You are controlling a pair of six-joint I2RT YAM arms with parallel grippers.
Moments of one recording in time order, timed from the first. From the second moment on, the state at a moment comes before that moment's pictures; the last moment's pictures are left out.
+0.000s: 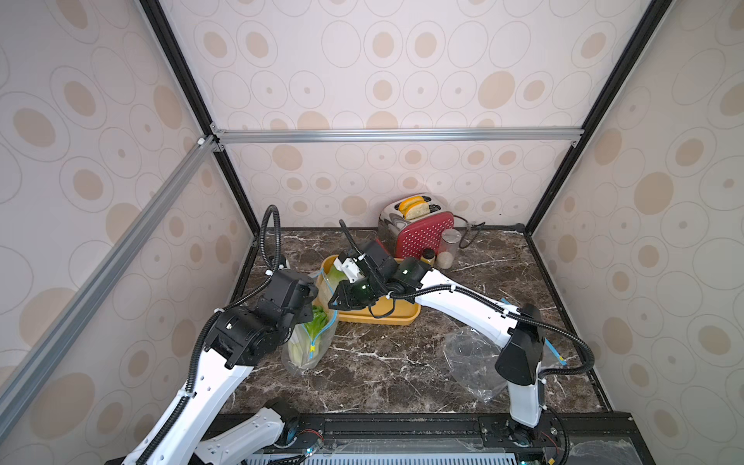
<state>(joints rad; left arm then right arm) -0.56 0.94 1.30 -1.20 -0.55 -0.58 0.97 1.95 1.94 -0.74 -0.41 0.69</state>
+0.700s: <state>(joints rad) -0.56 1.09 1.35 -1.06 -0.39 -0.54 0.48 1.63 1.50 -0.65 -0.49 0.60</state>
